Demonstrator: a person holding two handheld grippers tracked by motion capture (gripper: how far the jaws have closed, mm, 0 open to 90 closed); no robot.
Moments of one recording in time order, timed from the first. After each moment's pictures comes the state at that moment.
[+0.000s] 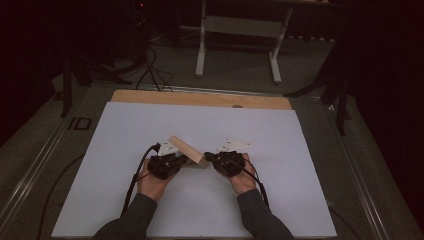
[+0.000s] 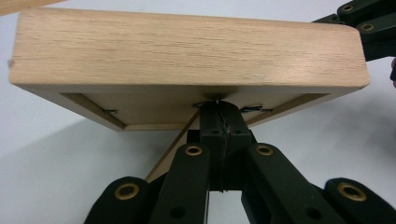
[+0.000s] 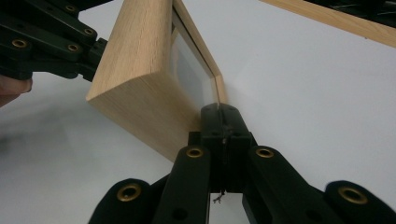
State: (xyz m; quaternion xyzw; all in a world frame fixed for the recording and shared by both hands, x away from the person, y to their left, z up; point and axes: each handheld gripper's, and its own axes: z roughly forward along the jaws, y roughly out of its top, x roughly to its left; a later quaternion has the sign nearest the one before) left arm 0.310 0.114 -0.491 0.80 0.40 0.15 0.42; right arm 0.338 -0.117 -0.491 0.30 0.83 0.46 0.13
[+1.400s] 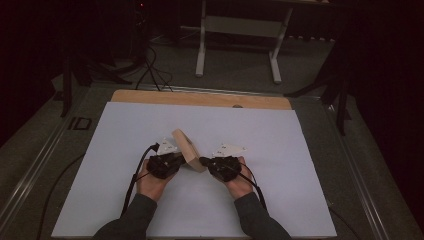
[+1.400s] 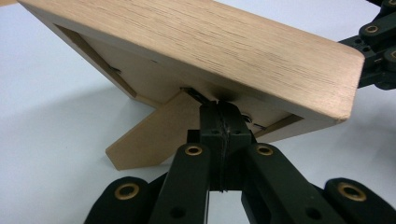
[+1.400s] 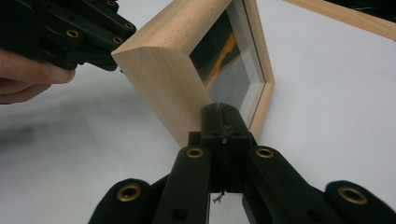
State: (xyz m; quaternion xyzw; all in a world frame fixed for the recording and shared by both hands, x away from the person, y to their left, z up) left arm 0.312 0.118 -0.493 0.79 0.41 0.14 0.42; right arm 0.325 -0.107 -0.493 0.28 0.83 0.46 0.12
